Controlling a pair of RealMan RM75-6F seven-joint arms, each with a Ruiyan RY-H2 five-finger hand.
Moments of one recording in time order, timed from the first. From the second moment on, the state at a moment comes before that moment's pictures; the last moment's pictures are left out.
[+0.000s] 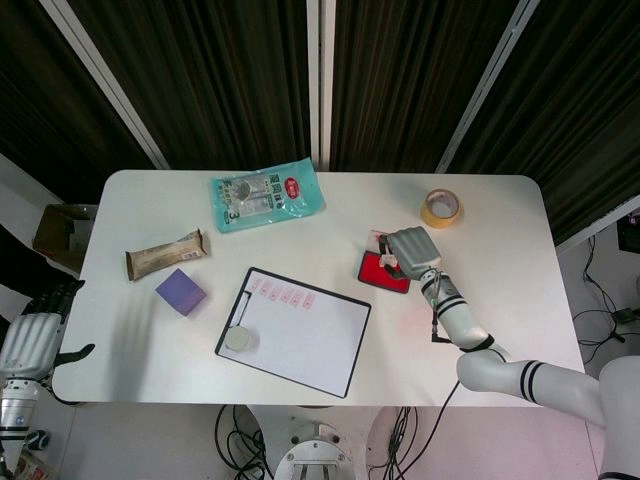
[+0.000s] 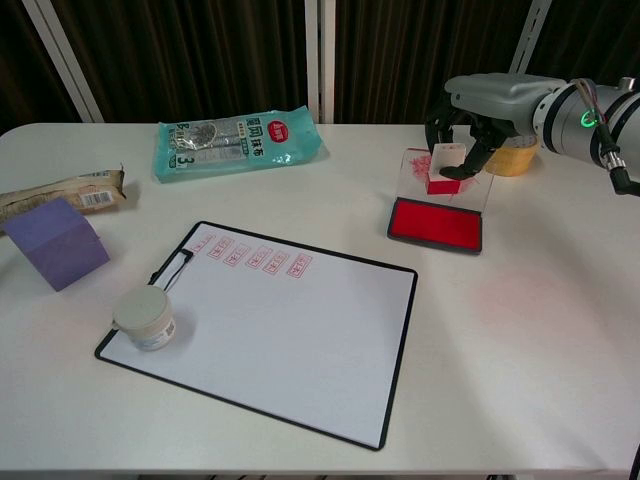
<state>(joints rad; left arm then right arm) -0.10 -1.20 -0.02 -1.46 1.45 1.41 0.00 0.86 -1.51 0.20 -1.40 -0.95 0.84 -0.35</state>
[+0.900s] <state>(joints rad) -0.11 -1.18 -0.03 -1.50 1.43 1.38 0.03 0.99 -1.65 -0.09 -0.83 -1.94 1.12 0.45</state>
